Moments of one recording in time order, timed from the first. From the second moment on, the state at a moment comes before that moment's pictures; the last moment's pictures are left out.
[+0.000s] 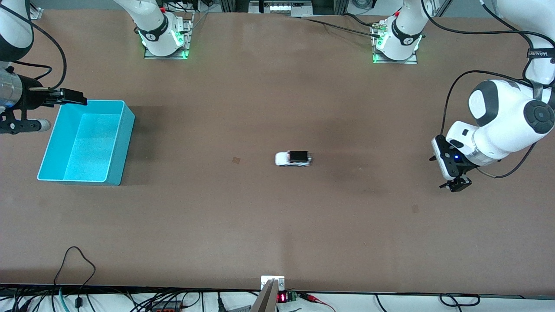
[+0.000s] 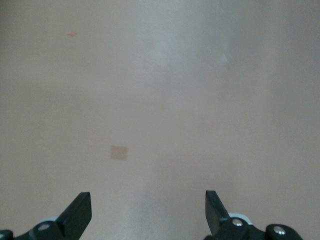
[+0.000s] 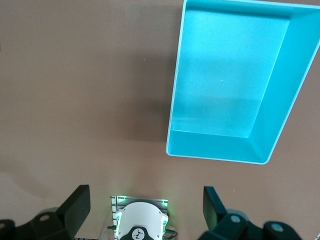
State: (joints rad) left arm 0.22 0.30 -0.21 -1.91 -0.10 2.31 1.39; right arm 0.07 0.11 -0.15 -1.64 0.00 1.42 -0.14
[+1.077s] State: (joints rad) left arm 0.14 0.22 -0.21 -1.77 -0.12 2.13 0.31; right arm 0.07 0.11 -0.16 -1.64 0.00 1.41 -0.16
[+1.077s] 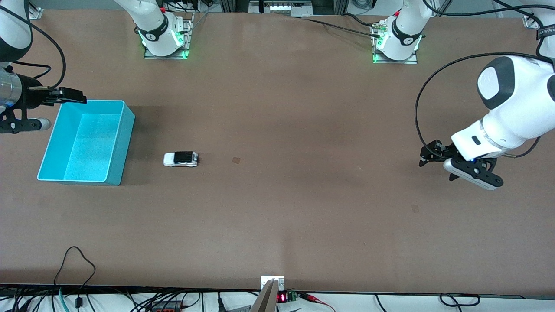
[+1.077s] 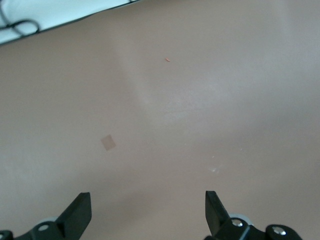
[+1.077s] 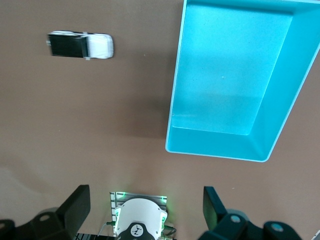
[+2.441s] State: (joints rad) left arm 0.05 0.21 -0.01 -1.42 -0.06 1.66 -0.04; right arm 0.07 0.16 -0.15 -1.76 0.00 1.59 -0.35
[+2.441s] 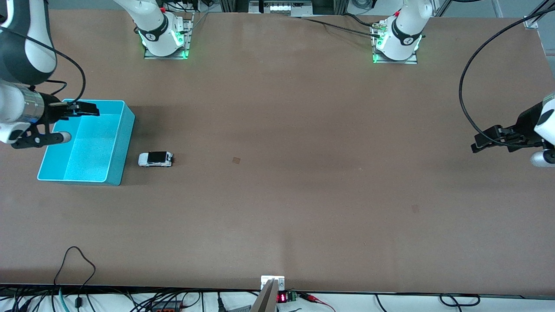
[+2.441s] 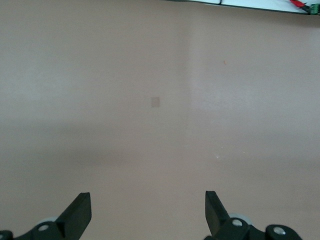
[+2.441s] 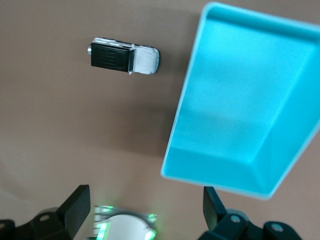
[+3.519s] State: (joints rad) left arm 0.03 0.20 0.01 -1.41 -0.06 1.60 -0.05; right arm -0.11 0.14 0.16 -2.08 -0.05 2.07 -1.12
